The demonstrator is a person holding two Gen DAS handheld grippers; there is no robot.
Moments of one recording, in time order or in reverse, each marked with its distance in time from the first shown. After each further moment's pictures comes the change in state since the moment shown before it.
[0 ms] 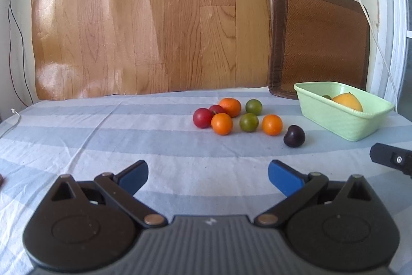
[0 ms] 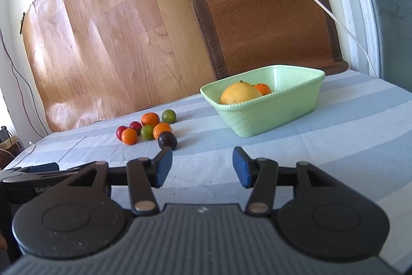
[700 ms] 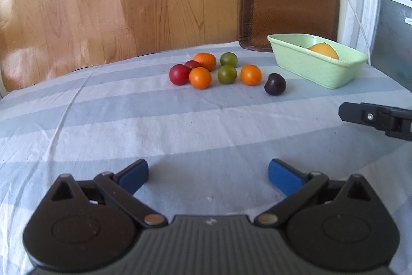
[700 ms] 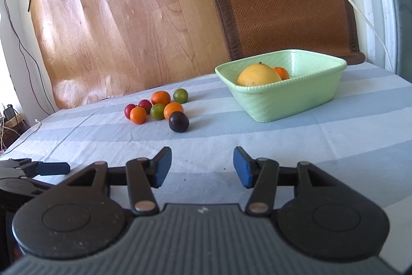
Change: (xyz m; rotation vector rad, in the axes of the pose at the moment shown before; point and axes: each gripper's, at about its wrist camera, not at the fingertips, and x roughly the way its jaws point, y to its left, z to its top) left arm 0.006 0.014 -0.010 0.133 0.195 -0.155; right arm 0.016 0.008 -0.001 -0.055 0.110 0.051
